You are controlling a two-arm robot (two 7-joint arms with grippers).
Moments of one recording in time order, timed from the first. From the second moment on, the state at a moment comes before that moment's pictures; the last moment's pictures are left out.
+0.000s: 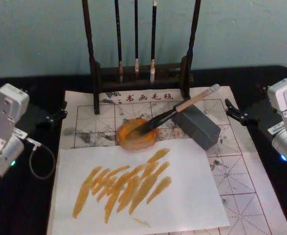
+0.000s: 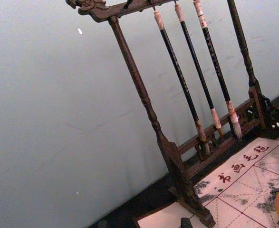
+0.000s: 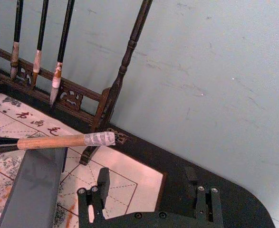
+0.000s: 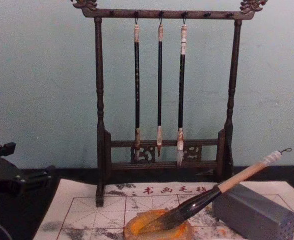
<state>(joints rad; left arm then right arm) -0.20 0.60 0.45 -1.41 -0.25 -0.12 0.03 0.20 0.60 -0.45 -1.41 0.25 -0.12 -0.03</state>
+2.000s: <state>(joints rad) -0.20 0.60 0.45 -1.41 -0.25 -0.12 0.03 0.19 0.59 -0.41 -1.42 0.31 -0.10 0.01</state>
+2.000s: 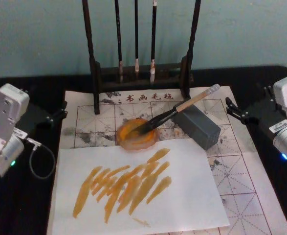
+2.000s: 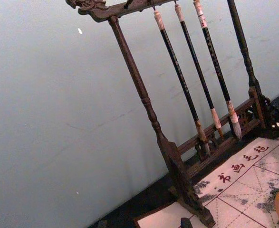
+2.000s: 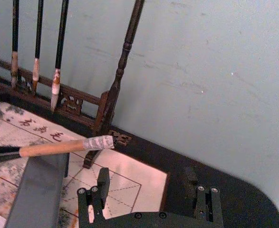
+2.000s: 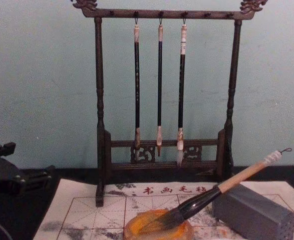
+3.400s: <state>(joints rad) -0.20 0.60 0.45 -1.41 -0.25 -0.12 0.03 0.24 0.37 -0.19 -1.25 1.14 0.33 0.40</state>
